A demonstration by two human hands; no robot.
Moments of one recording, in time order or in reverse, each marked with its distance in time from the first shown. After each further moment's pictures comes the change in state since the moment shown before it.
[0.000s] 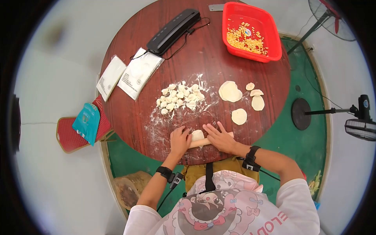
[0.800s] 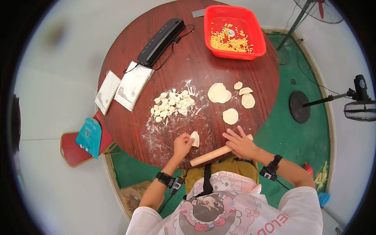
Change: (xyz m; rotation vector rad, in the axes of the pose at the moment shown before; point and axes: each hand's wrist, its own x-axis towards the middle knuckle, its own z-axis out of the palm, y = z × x) left_hand 0.019 0.046 -0.011 -0.624 -0.223 -0.459; right_hand -0.094 0.017 -0.059 0.150 -0.047 0.118
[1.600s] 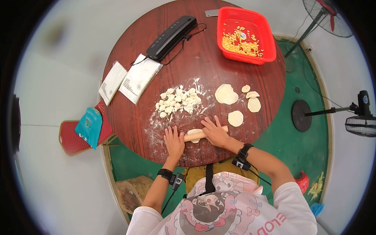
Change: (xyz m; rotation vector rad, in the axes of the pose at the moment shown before) left_hand 0.001 -0.050 -0.011 0.640 0.420 0.122; right_hand 0.116 -0.006 0.063 0.104 0.144 0.040
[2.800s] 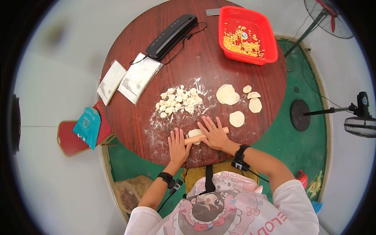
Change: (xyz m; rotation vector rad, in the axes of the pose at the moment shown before) left_hand -0.020 -0.003 -0.006 0.137 -0.015 0.310; right_hand 0.004 -0.015 0.007 -0.117 -0.064 0.147
